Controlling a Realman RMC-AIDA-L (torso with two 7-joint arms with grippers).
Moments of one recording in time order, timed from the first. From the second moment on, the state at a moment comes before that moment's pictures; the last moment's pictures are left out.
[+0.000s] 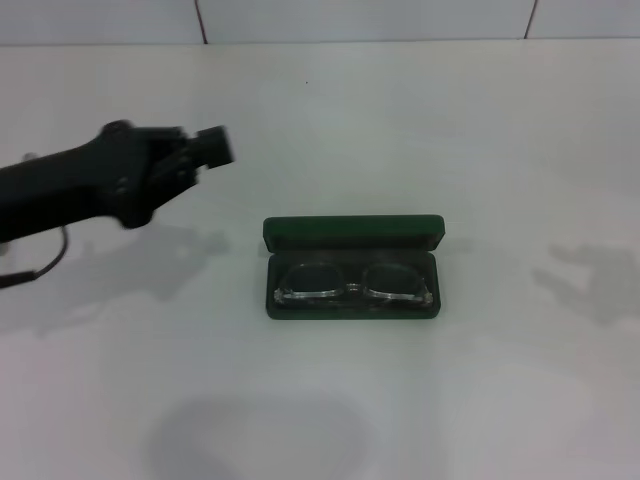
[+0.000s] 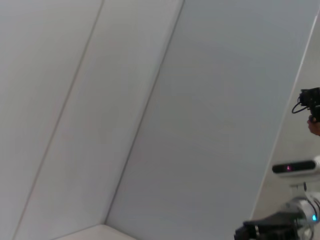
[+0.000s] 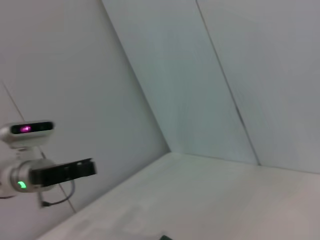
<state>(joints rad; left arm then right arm) -0.44 -2.00 0.81 0.63 1.57 1.81 -1.46 0.31 1.99 -0.52 -1.09 -1.84 -1.97 1.78</state>
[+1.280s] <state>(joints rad) -0.72 -2.09 0.99 0.51 1.84 1.32 -1.50 0.28 1.99 -0.48 -0.72 -1.91 -1.85 1.48</state>
